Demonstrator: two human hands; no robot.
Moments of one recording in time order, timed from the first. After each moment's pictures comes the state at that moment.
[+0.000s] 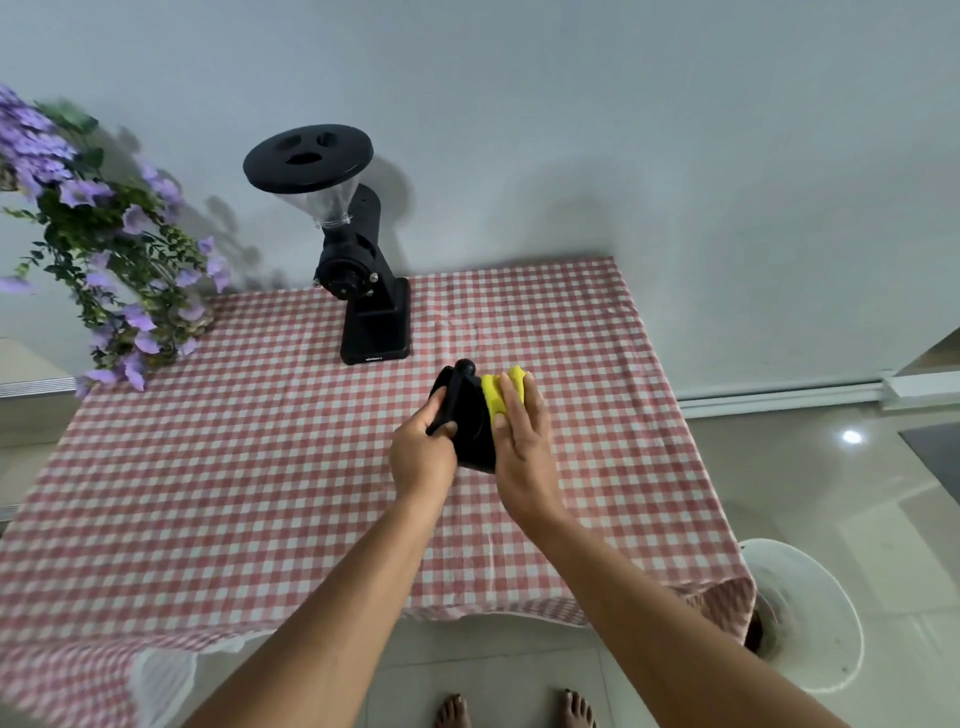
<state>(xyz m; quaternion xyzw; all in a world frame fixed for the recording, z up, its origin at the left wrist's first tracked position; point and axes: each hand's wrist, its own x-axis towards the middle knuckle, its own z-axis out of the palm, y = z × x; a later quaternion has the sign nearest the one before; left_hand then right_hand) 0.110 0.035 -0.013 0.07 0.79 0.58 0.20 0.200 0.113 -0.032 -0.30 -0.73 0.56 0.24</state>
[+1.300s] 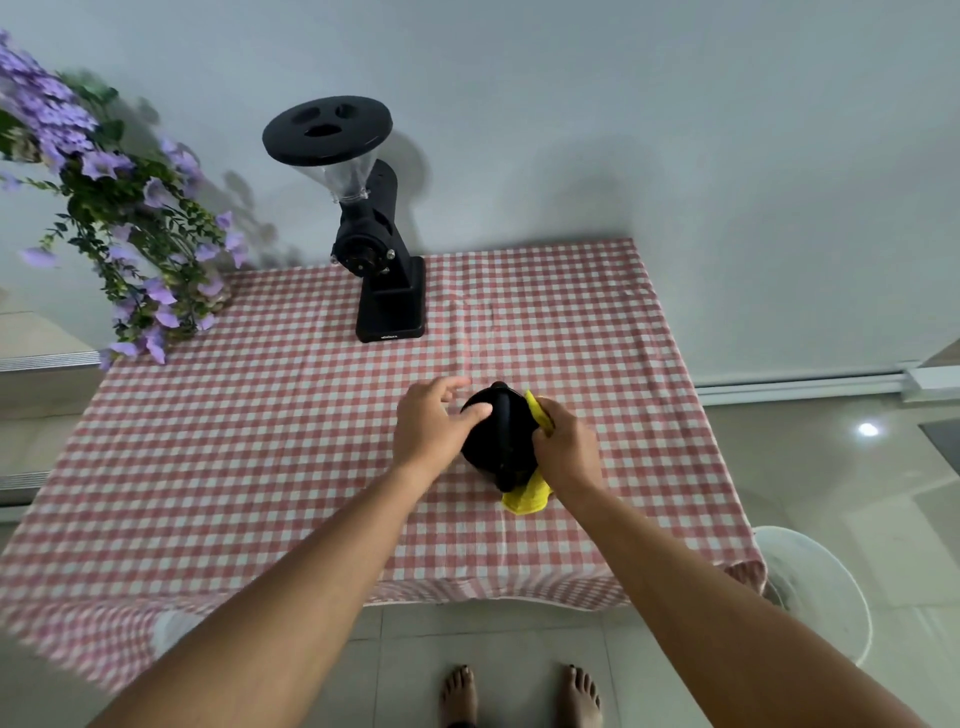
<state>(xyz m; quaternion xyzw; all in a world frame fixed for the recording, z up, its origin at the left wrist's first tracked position) 0.085 0.020 -0.022 0.25 0.87 0.39 0.17 0.211 0.144 -0.067 -0.43 -0.76 0.47 0.12</state>
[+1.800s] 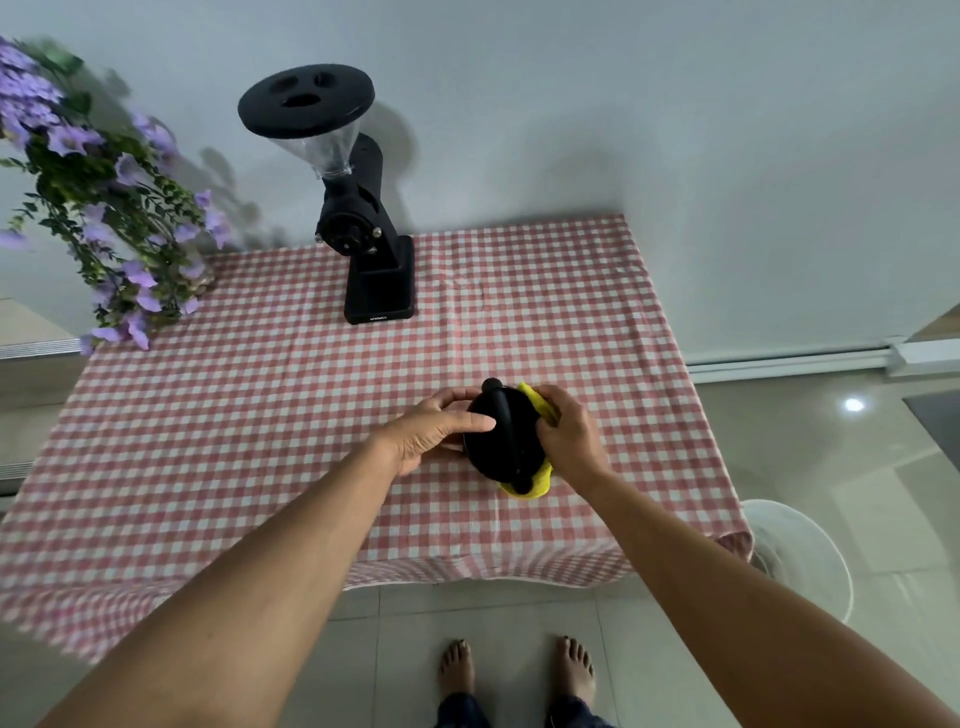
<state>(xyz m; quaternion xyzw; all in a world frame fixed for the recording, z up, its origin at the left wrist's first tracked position) 0.069 0.012 -0.041 0.17 0.68 0.46 0.55 0.233 0.153 -0.079 -0.35 -0.76 0.53 0.14</state>
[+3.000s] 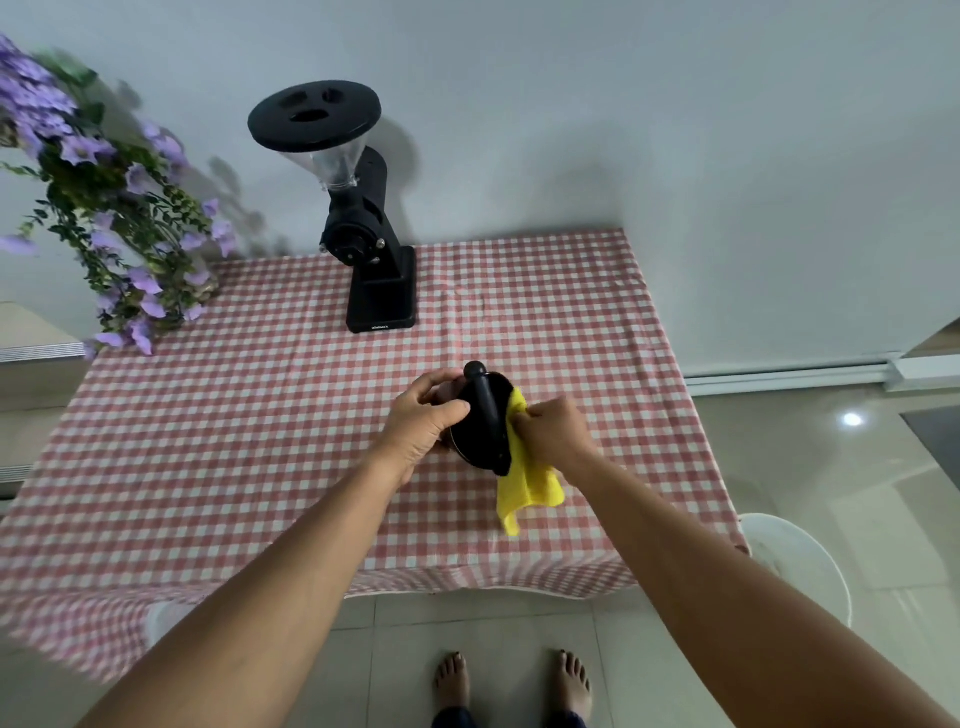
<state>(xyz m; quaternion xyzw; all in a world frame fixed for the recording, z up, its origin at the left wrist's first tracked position) 0.080 0.009 -0.023 0.13 0.70 0.58 0.39 0.207 0.156 -0.043 -0.44 -0.76 0.48 -0.01</state>
